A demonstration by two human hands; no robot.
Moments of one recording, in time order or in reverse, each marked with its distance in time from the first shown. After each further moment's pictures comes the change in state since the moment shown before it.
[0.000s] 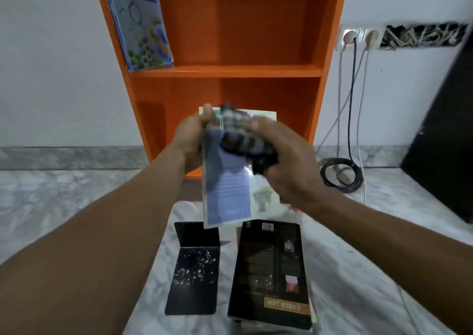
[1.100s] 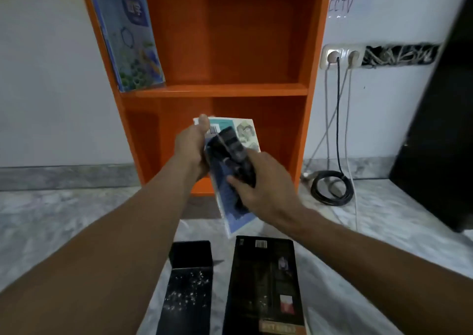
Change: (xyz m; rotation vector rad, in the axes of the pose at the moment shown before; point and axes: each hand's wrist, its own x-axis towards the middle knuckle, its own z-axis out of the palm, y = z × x) left_hand 0.011 0.005 0.020 -0.085 0.167 -0.024; right_hand -0.002 -0.016 0.011 0.036 -0.236 0.276
